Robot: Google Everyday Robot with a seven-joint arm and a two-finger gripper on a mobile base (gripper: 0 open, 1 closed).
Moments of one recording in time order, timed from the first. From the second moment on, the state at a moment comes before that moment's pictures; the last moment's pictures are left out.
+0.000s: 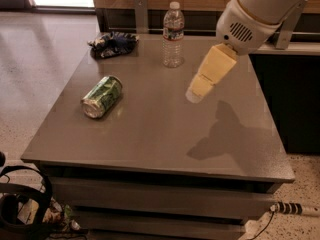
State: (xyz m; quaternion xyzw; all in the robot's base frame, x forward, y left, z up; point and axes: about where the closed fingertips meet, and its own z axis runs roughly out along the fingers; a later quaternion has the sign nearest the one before) arm 0.506 -0.111 0.964 -0.49 0.85 0.05 0.19
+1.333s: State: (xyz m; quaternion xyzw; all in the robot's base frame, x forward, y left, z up) arm 0.532 -0.077 0.980 -0.29 0.93 0.01 0.20
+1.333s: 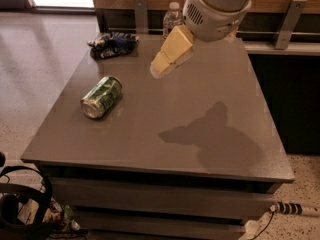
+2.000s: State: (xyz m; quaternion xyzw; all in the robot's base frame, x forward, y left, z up) arm 0.562 -0.053 0.944 -0.08 0.97 0.12 0.19
